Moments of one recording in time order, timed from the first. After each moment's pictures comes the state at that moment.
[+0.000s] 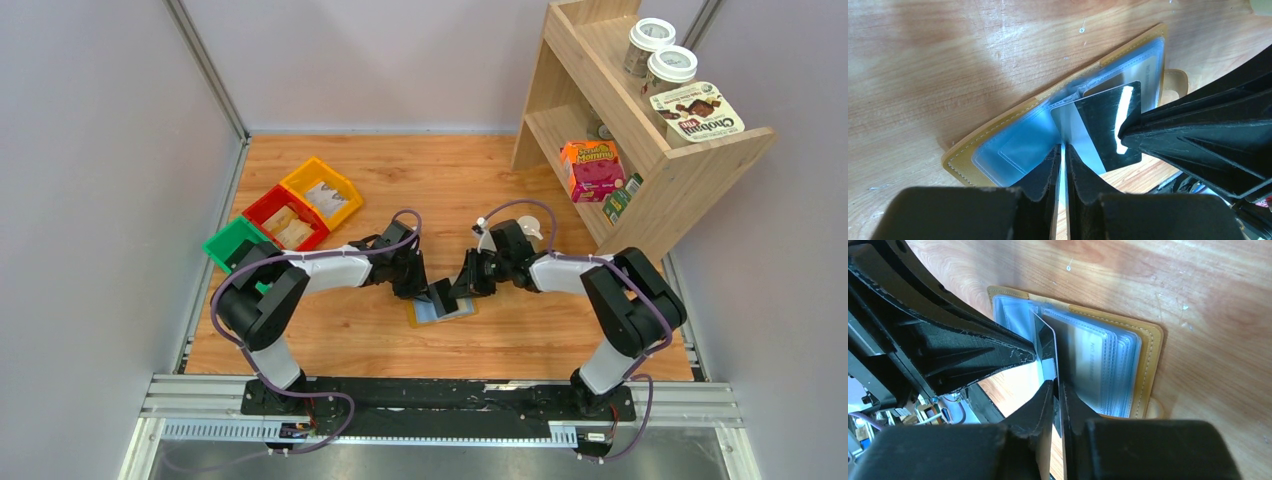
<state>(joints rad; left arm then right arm) -0.71 1.71 0.87 -0.18 0.26 -0.80 0.52 1.65 0.71 0.08 -0.59 0.68</state>
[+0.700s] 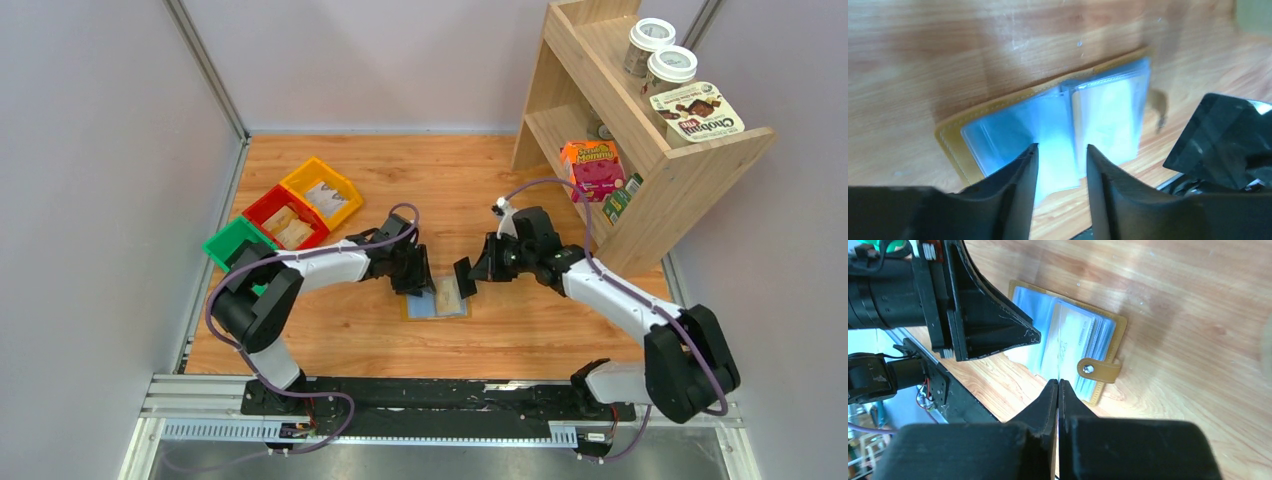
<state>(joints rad) -0.70 1.70 0.91 -0.23 0.25 -0.81 0.49 1.33 0.75 -0.21 -0.44 0.51</state>
